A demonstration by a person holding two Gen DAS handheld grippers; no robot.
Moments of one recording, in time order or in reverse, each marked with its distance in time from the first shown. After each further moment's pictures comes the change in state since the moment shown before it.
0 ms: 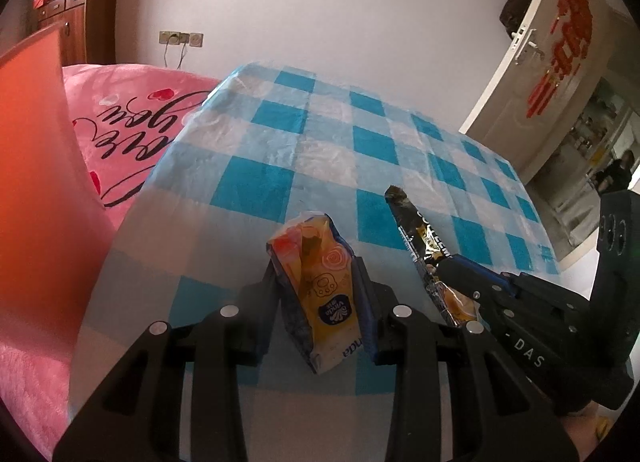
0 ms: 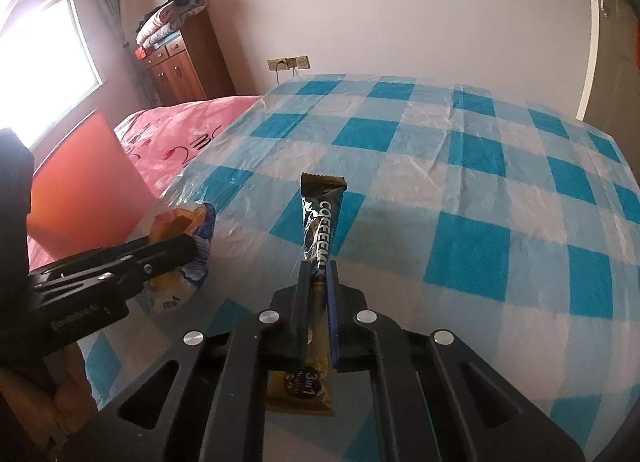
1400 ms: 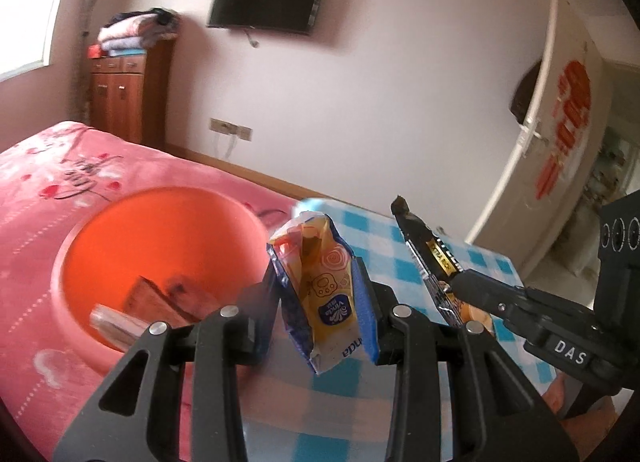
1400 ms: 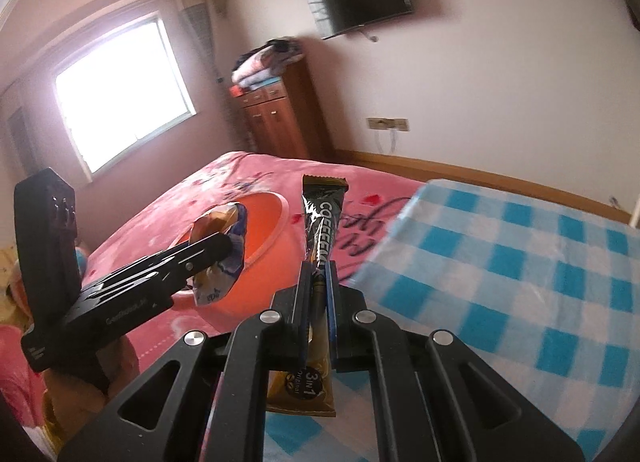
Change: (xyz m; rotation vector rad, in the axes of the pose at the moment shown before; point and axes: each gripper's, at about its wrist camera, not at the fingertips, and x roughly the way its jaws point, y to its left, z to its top) left arm -0.184 0.067 0.040 -0.056 -0.341 0.121; right arm -0.093 0.137 0.081 -0.125 -0.173 0.312
